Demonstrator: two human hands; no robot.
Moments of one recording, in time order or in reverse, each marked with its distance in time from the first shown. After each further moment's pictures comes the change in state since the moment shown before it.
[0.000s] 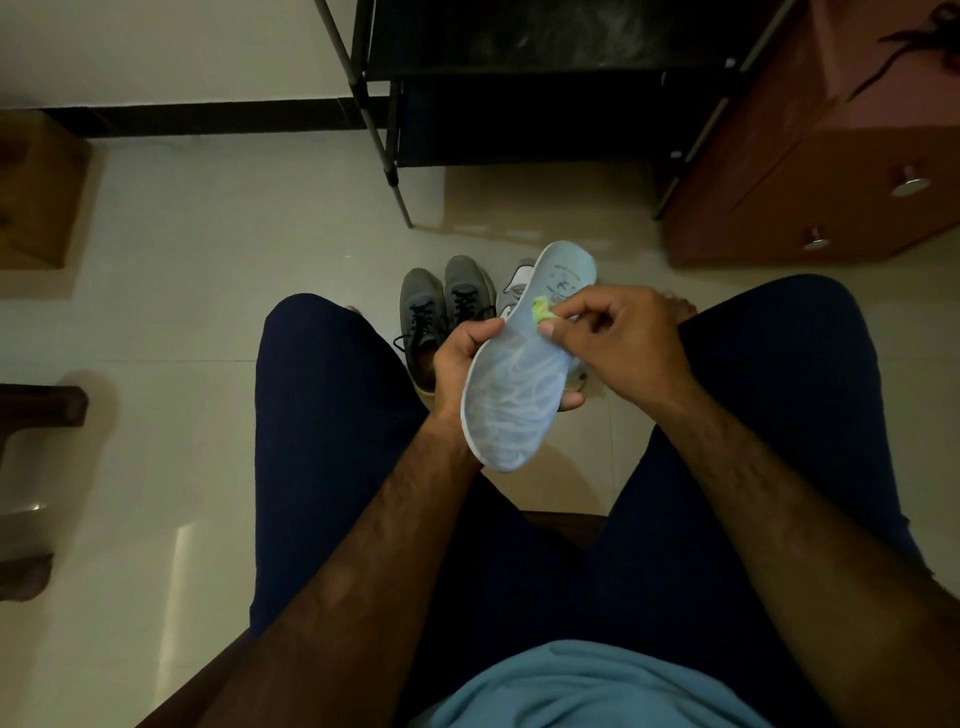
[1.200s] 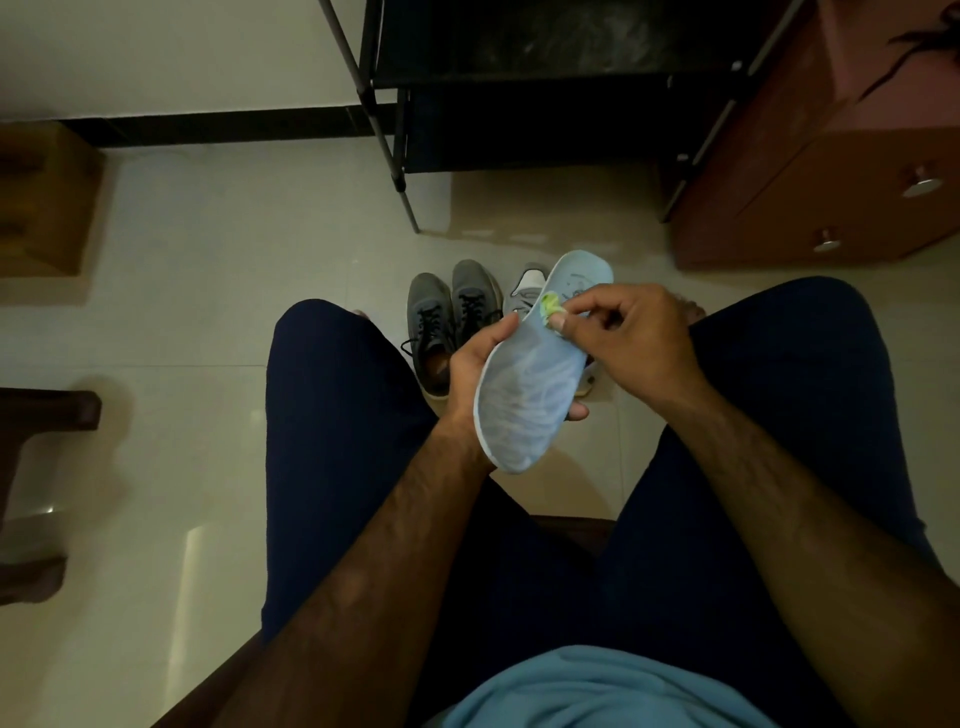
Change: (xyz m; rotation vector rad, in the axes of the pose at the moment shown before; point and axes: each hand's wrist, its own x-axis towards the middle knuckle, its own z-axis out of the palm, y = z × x) left_hand -0.002 0.003 0.004 0.130 -0.016 -0.037; right_hand 0.007 0.005 0.000 0.015 0.010 -0.040
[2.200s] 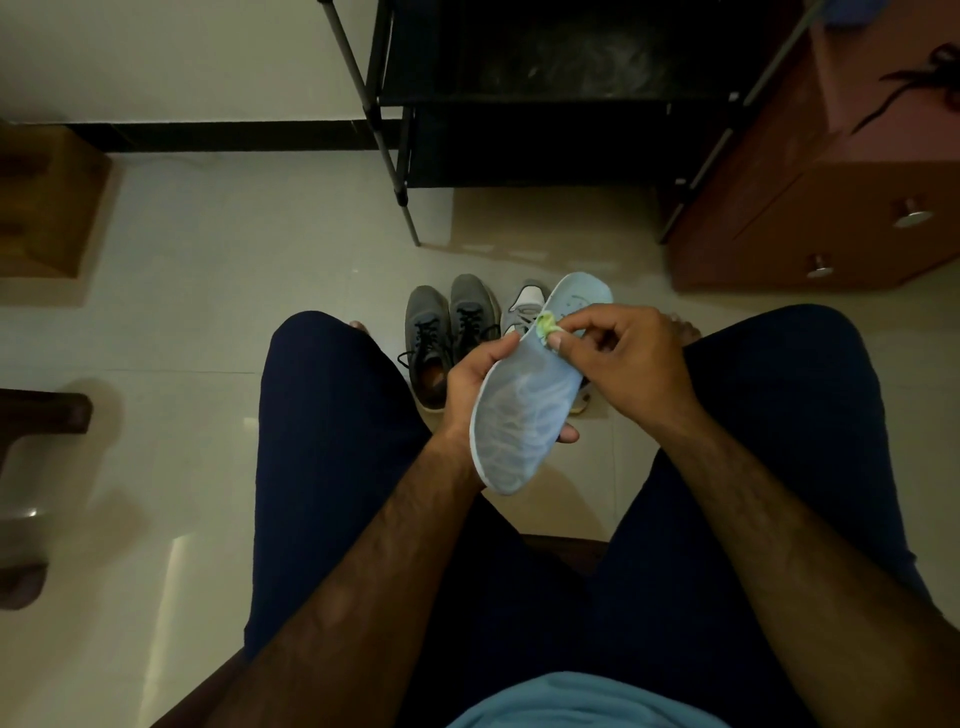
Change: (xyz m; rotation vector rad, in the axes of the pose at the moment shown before) left_hand 0.009 -0.002 -0.006 0.001 0.028 0.032; right_hand 0.001 0.000 0.000 -0.027 0.002 -0.056
